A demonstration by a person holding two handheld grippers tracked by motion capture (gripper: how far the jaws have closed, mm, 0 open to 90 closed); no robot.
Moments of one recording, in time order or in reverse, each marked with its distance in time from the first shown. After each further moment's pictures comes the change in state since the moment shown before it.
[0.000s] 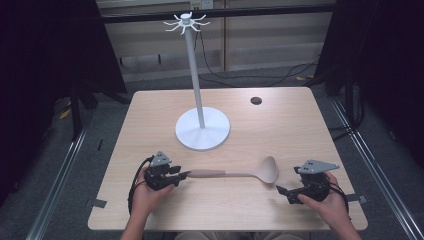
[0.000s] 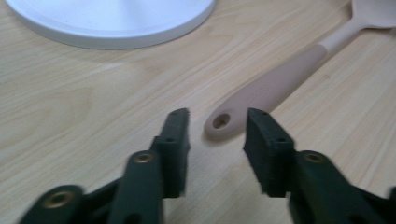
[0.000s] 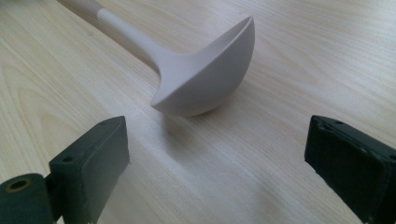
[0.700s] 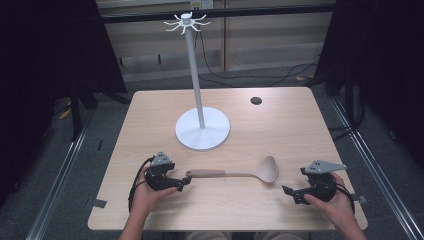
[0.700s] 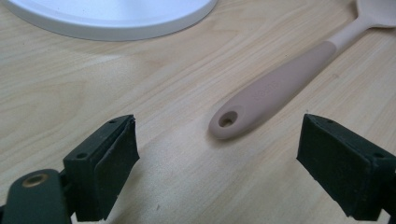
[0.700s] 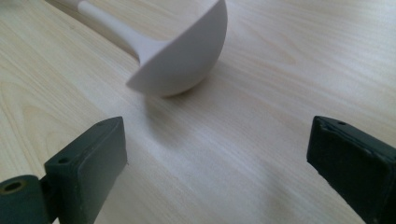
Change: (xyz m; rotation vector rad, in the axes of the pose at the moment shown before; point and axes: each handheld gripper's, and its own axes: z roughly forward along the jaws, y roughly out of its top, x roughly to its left) left arm 0.008 -0.006 0.011 -0.016 -0.017 -0.020; right arm -0.013 -0.011 -0.006 0.006 -0.015 0.045
